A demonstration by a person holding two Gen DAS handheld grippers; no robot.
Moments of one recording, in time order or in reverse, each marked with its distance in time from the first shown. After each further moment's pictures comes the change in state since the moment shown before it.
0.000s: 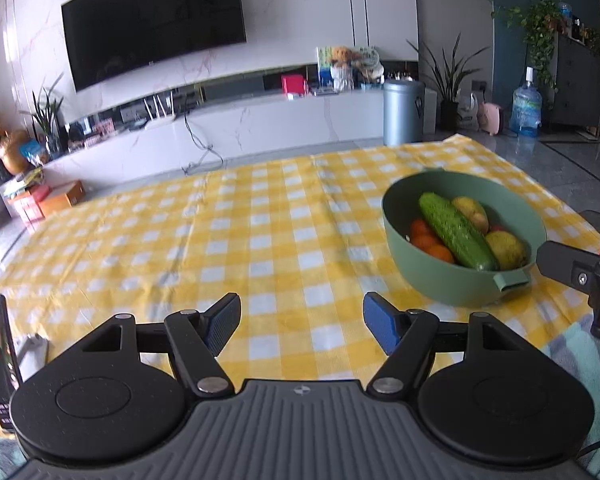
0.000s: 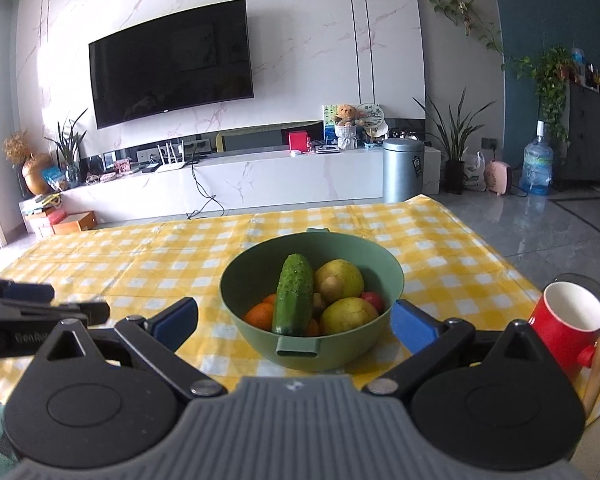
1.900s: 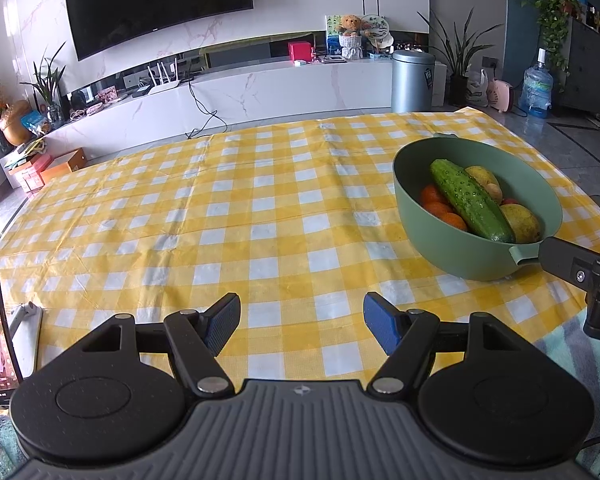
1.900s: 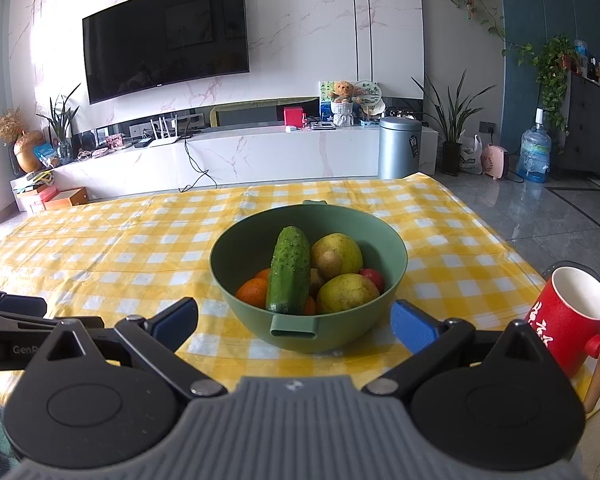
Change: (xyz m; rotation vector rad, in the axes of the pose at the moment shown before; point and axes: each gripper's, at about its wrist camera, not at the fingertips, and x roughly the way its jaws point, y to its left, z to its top) left arm 0.015 0.003 -0.009 -0.016 0.085 0.020; right arm 0.015 0.007 -0.007 -0.036 0.067 -0.034
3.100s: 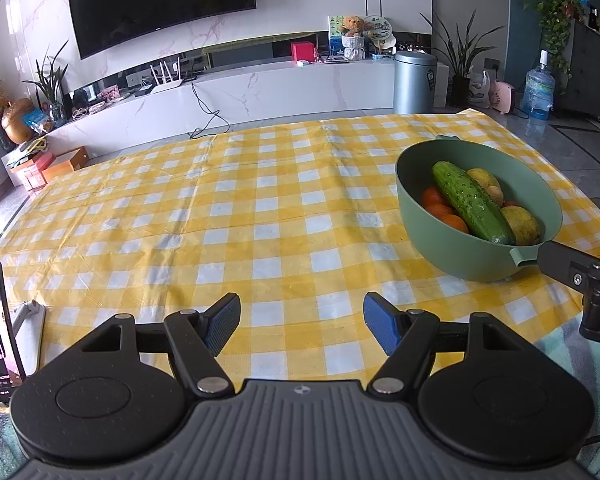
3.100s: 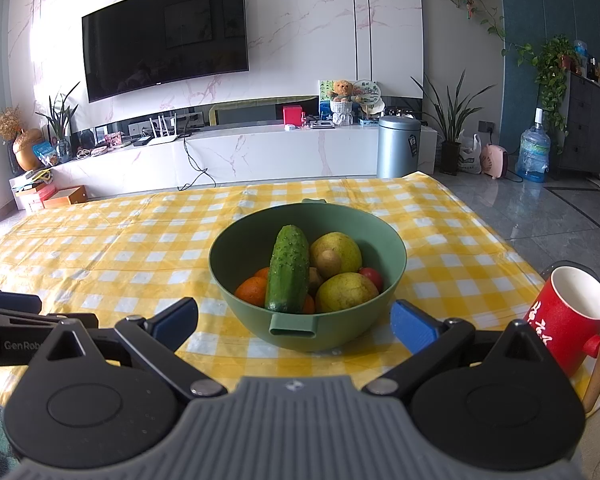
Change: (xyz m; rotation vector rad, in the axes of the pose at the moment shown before) left arm -0.003 -0.001 0.000 -0.005 0.001 0.004; right arm 0.001 0.000 0.000 -0.001 0.002 -0.001
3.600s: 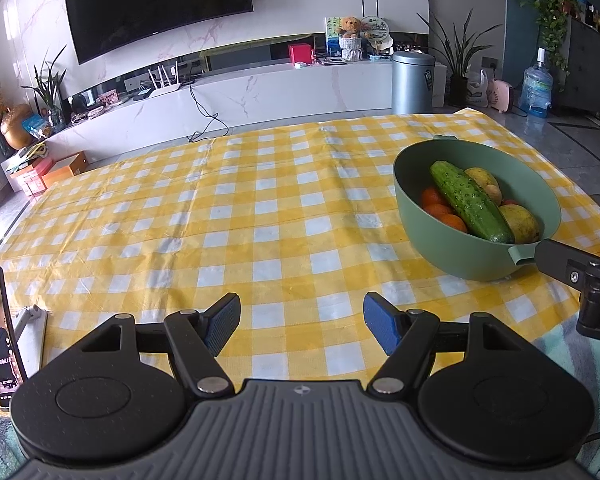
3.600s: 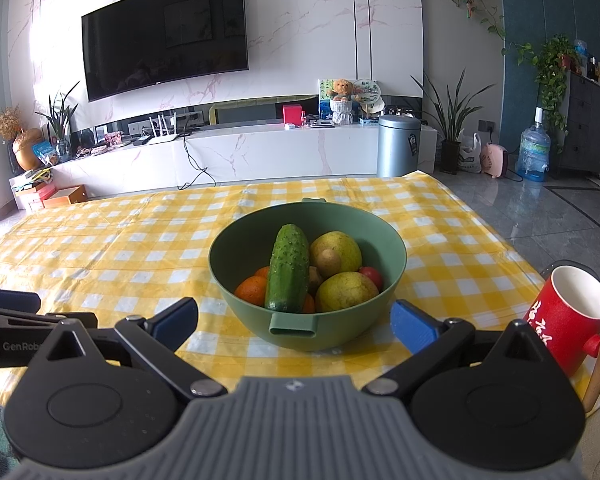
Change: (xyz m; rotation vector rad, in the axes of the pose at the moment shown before) left arm -0.002 0.000 0.001 0.010 -0.005 0.001; right arm 0.000 0.000 0.001 -0.001 0.001 0.000
